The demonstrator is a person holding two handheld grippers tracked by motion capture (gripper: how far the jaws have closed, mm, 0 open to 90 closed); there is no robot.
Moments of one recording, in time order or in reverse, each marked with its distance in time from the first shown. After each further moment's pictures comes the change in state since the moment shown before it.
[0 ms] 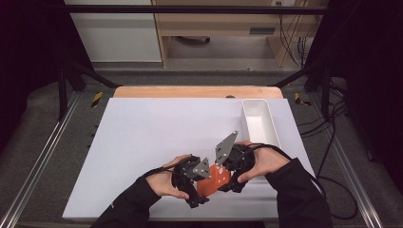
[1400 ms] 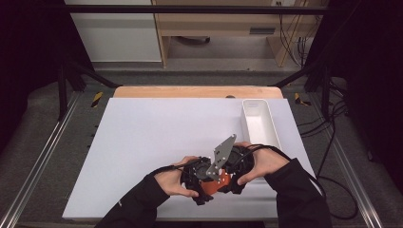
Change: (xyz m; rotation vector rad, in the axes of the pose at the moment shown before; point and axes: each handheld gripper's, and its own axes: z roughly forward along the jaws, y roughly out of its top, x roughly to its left) left arm -0.001 0.021 0.011 0.098 0.008 0.085; right arm 0.004 0.002 0.003 0.007 -0.017 -0.057
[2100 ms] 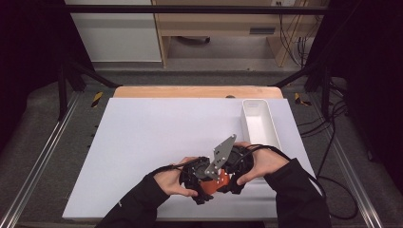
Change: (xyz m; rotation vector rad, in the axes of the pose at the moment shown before) left arm 0.001 -0.004 -0.001 -0.035 -0.001 -0.024; right arm 0.001 0.001 0.000 -0.013 -0.005 0.009
